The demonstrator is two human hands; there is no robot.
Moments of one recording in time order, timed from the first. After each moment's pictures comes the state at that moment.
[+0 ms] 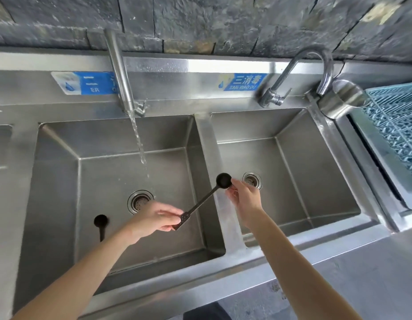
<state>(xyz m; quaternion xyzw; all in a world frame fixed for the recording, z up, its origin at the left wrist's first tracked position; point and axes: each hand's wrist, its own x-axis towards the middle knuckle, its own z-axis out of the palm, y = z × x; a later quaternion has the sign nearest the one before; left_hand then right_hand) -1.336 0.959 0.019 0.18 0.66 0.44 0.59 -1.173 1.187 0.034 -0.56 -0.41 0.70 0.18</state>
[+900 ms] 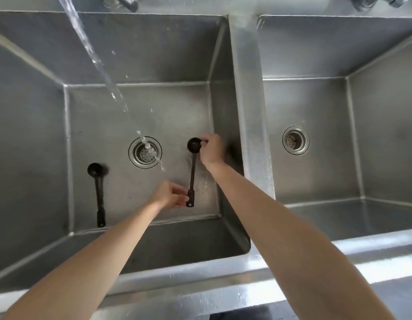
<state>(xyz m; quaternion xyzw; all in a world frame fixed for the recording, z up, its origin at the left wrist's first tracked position) -1.299 0.976 -0.187 0.01 0.72 0.34 0.61 -1.298 1.156 -0.147 -0.49 -0.74 0.44 -0.09</state>
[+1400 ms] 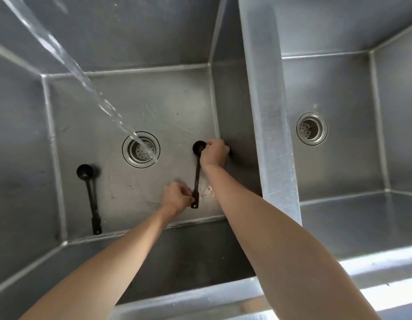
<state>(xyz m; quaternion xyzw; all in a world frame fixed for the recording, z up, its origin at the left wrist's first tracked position) -1.278 0.995 -0.258 0.03 0.83 0.21 0.51 -1.291 1.144 -0.242 -0.62 -0.67 0.41 -0.08</state>
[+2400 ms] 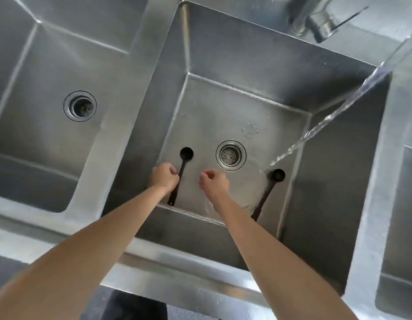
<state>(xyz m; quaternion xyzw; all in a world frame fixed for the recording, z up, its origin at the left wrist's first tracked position) -1.397 0.782 -0.187 -0.13 0.90 0.25 0.33 -1.340 0.924 -0.191 -0.44 -0.70 0.51 -0.22</state>
